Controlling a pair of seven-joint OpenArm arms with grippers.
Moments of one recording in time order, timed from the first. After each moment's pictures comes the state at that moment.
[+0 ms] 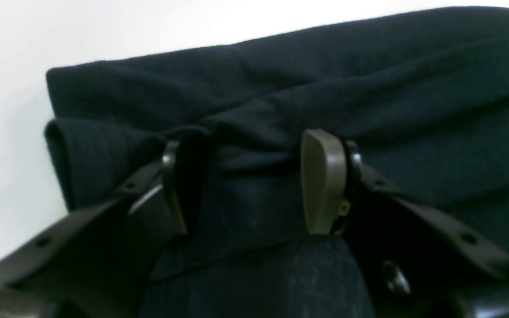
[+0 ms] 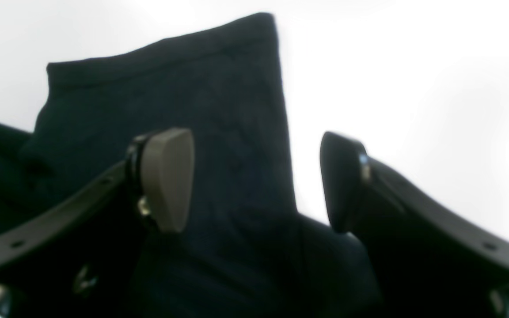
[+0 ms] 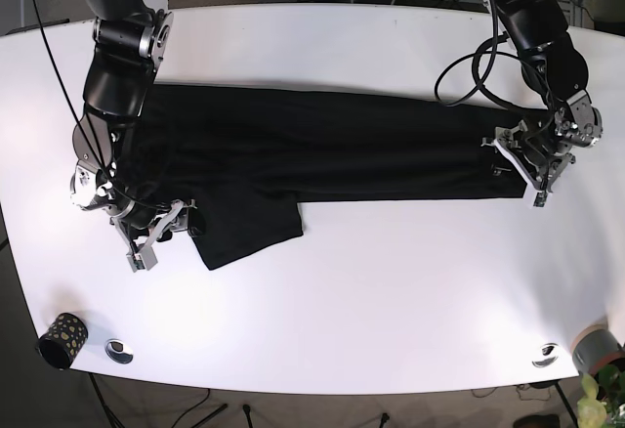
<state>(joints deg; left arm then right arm) -7.5 -8.4 -29.0 75.9 -6.4 -38.0 48.4 25.1 14.7 18.4 56.1 13.3 39.0 -41.4</state>
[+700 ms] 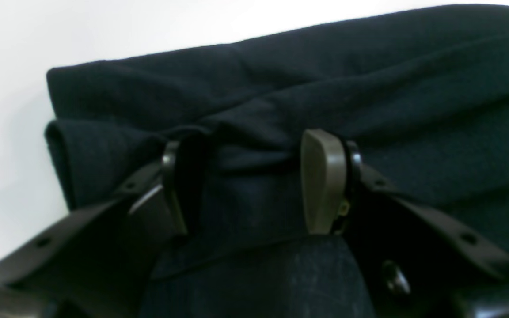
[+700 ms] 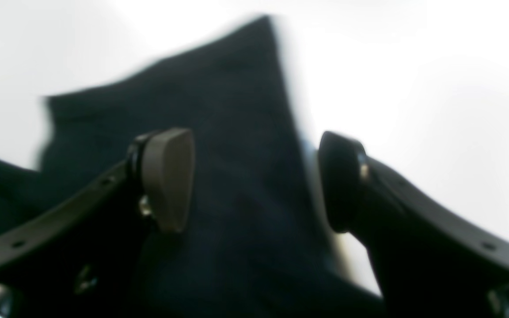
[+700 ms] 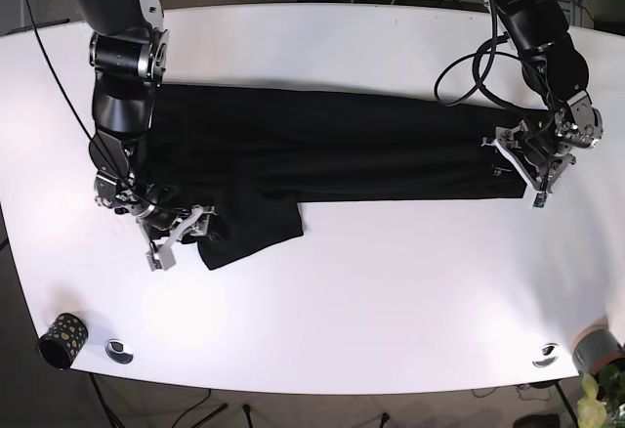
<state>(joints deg) -7.6 -8.7 -28.8 75.9 -6.2 -38.0 48.6 29.7 14.0 11.9 38.1 14.4 38.6 -26.9</state>
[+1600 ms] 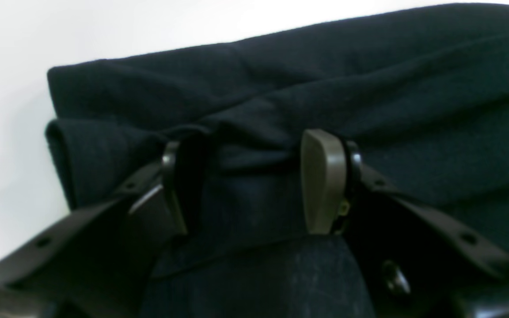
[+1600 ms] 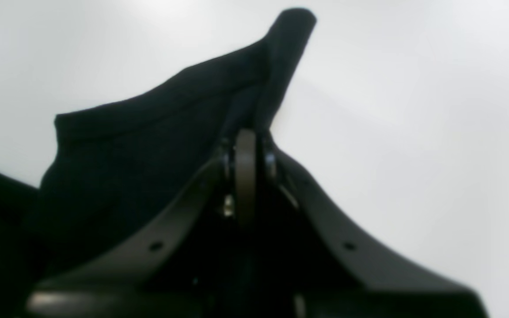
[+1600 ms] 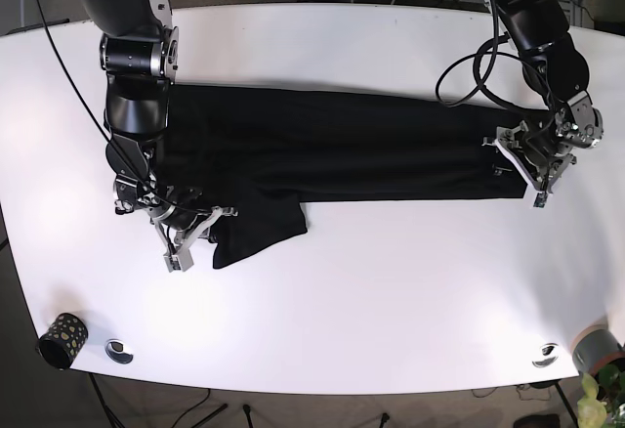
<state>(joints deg) -7.6 -8.8 -28.6 75.9 -6.0 -38.0 48.6 29.6 12.1 7.2 38.5 14.0 32.6 -24.9</state>
